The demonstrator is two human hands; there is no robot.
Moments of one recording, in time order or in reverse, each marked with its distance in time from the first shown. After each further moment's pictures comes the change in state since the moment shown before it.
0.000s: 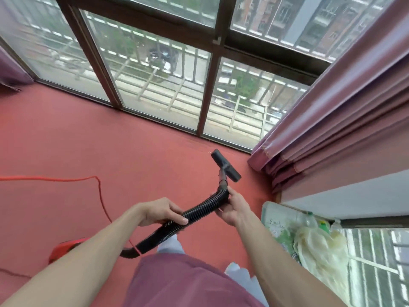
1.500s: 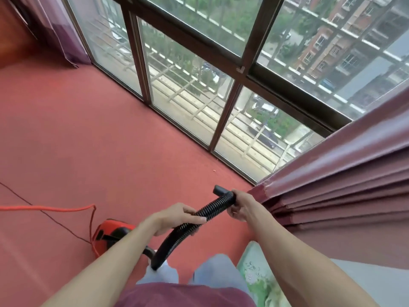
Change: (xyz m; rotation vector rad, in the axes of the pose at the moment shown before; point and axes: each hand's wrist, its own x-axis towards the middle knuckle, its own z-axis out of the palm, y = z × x) left_hand 0.065 0.116 0.113 -0.350 0.270 0.245; right_hand 0.014 -0.184 -0.023 -0.671 0.128 -0.037
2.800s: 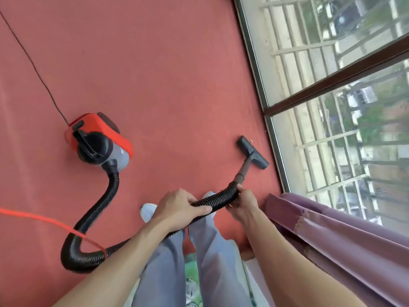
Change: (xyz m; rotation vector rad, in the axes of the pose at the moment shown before) left_hand 0.236 -0.107 0.013 -0.176 0.640 -0.426; right_hand 0.347 0.007 0.045 -0.362 0.007 0.134
